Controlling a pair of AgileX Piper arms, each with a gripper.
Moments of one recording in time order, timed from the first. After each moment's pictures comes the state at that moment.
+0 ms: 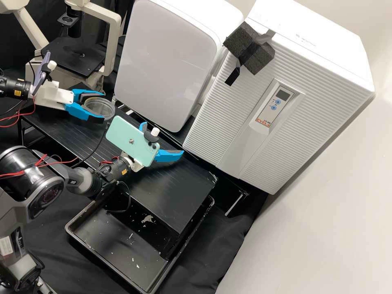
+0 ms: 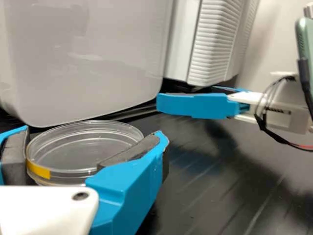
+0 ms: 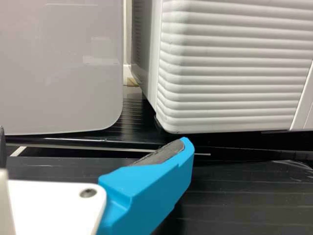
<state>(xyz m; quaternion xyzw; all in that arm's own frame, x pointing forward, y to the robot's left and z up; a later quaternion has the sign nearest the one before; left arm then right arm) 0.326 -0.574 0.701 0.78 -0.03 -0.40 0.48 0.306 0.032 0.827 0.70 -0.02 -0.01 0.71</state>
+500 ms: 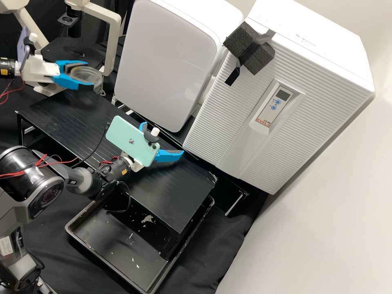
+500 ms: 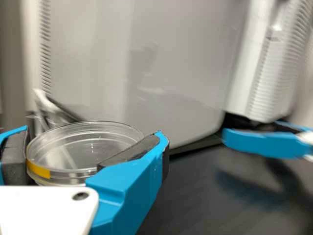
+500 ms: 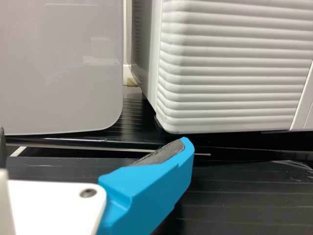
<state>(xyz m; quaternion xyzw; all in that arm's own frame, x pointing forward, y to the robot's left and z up) 0.335 -0.539 0.776 0.81 -0.05 -0.29 0.51 0.306 0.032 0.827 0.70 -0.02 -0.01 0.71</state>
